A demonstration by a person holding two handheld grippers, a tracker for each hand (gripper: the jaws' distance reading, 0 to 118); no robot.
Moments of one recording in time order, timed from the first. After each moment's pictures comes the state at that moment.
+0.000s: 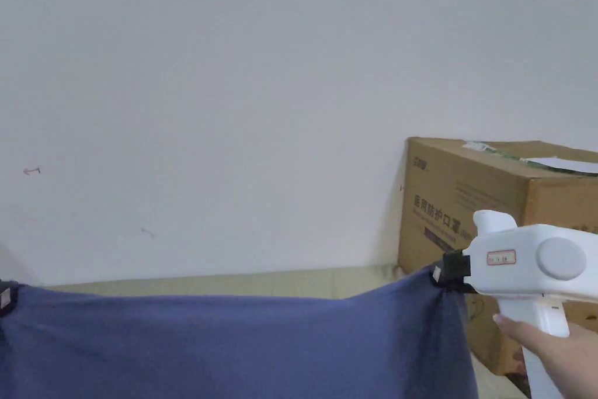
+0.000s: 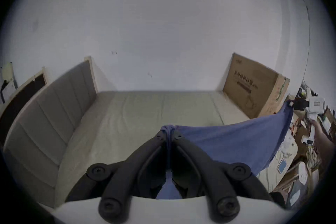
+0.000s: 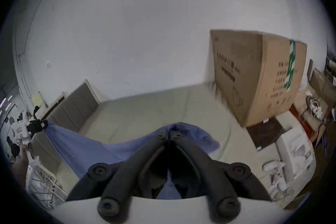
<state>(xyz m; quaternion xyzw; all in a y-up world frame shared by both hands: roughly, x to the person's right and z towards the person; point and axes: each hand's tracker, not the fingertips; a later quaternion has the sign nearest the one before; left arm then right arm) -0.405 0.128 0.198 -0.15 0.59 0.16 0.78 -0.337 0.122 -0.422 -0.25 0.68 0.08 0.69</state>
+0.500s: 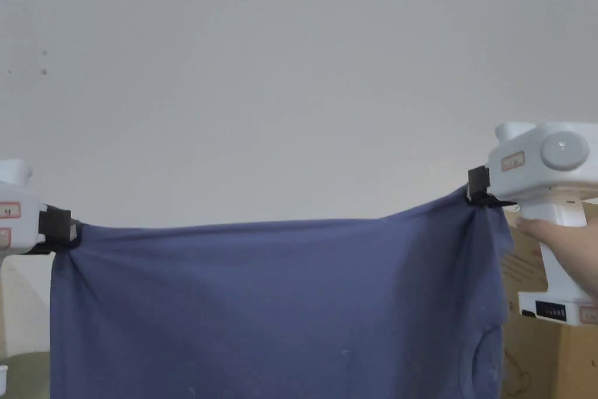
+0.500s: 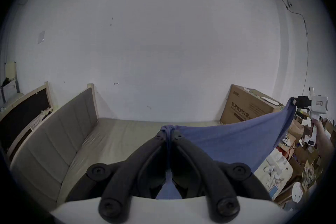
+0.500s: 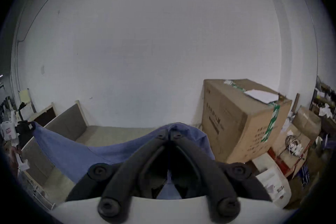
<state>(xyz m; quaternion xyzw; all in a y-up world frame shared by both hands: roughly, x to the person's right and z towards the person) -0.429 0.251 0.175 -0.07 0.60 0.13 0.78 -0.372 0.302 -0.407 -0.13 0.65 0.06 0.75</state>
